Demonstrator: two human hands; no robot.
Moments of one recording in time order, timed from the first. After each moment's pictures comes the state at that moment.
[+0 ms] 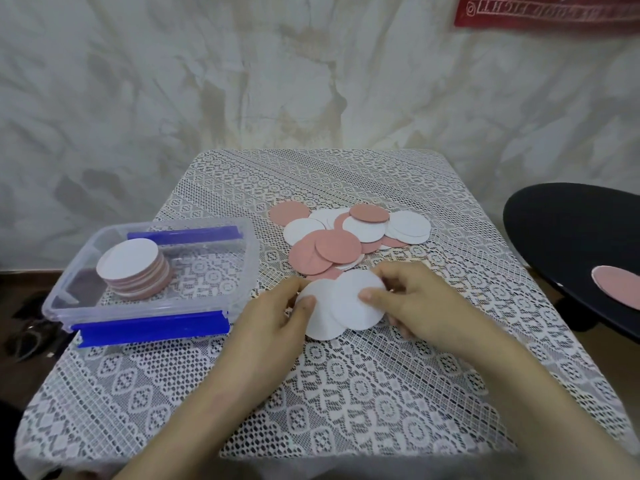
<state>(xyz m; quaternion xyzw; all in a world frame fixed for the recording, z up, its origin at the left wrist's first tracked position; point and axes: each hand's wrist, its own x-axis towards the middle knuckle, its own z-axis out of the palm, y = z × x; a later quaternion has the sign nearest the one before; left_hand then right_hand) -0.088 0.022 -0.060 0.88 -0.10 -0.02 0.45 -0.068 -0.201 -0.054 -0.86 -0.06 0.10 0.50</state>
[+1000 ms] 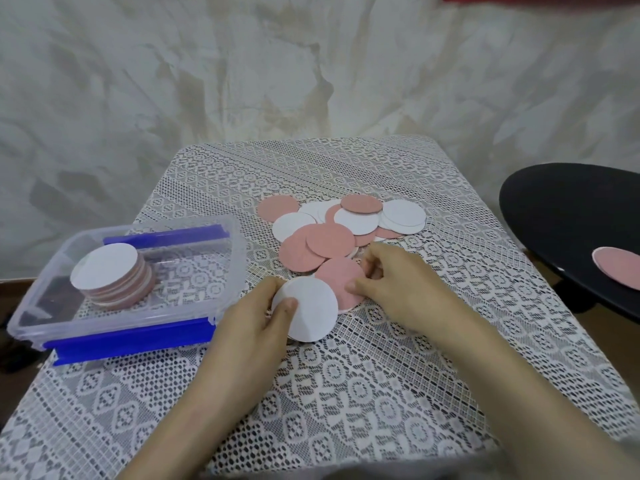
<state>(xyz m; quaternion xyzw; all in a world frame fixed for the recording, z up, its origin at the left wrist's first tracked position) -0.086 0.030 -0.062 0.89 -0.07 -0.02 0.46 -0.051 -0.180 -0.055 -0.93 0.05 0.04 0.36</state>
